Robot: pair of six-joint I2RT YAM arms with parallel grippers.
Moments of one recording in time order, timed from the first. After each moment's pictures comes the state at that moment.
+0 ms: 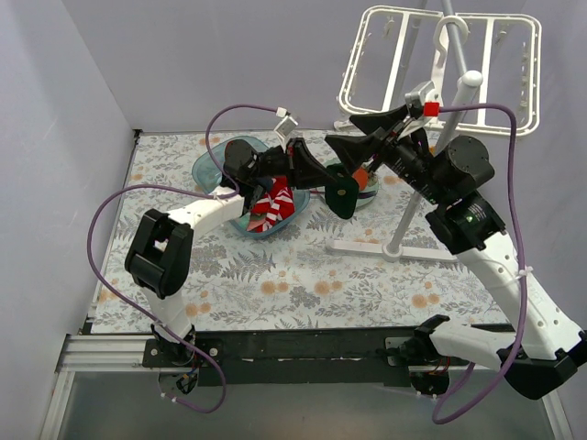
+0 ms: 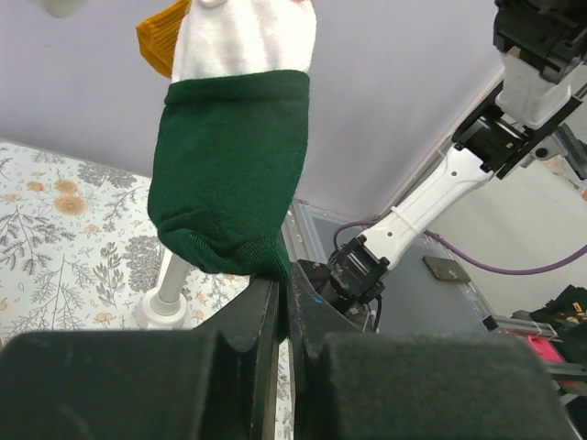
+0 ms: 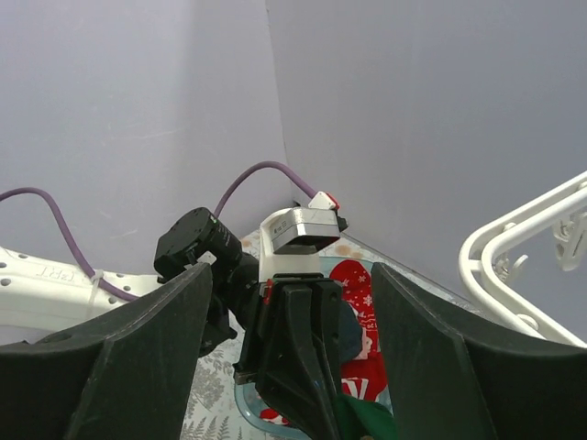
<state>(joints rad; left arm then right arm) -0.53 1.80 1.27 1.02 1.12 -0.90 0.61 1.09 1.38 -0.01 -0.26 0.19</state>
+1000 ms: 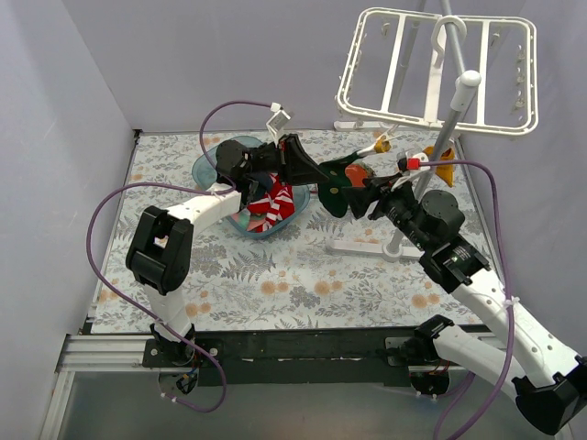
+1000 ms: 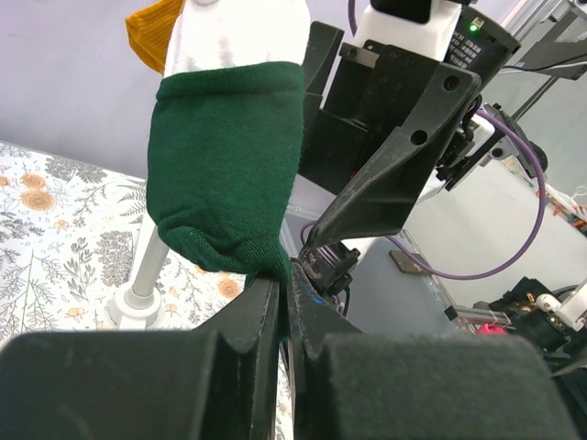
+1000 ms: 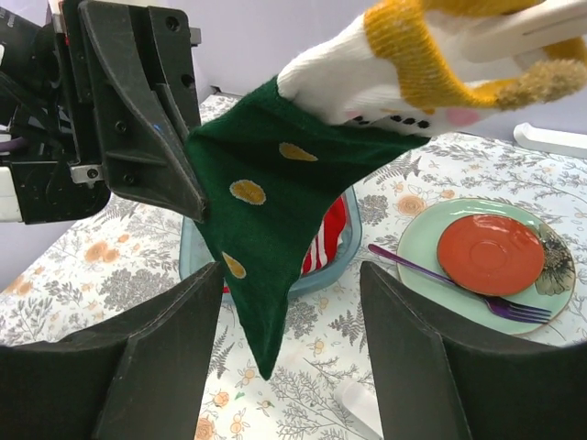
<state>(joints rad) -0.49 1.83 1.29 1.18 1.20 -1.12 0.61 0.83 0.85 -0.02 -0.02 0.26</state>
